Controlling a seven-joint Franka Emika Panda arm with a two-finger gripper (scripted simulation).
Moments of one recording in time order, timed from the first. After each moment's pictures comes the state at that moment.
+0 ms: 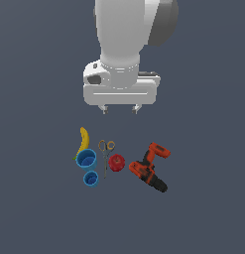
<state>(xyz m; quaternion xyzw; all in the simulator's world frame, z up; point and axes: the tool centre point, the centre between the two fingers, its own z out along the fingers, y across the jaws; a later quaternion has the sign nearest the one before) 0.002 -0.006 0.313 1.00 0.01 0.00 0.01</state>
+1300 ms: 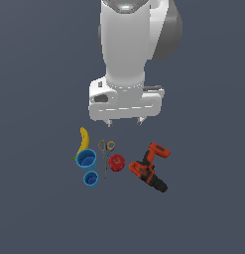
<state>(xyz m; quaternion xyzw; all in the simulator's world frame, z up) 0.032 0.010 0.288 1.00 0.05 0.00 -0.01</state>
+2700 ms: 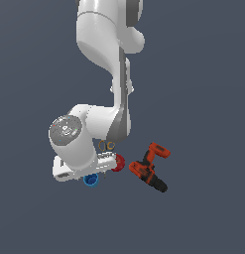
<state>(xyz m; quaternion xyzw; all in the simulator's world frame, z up) 0.135 -0.119 0.105 0.99 0.13 0.00 0.00</state>
